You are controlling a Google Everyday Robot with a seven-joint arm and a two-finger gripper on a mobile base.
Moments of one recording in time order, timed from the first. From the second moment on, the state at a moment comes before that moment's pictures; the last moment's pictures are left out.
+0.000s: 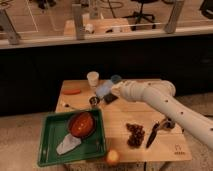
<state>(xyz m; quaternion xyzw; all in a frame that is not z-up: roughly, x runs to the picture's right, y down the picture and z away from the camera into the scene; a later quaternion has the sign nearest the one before) 0.036 0.007 0.720 0.14 -0.28 -0.33 0.89</state>
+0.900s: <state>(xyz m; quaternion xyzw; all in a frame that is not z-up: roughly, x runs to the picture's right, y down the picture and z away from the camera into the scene) 0.018 0.020 0.751 0.10 -0.27 -0.37 0.88</state>
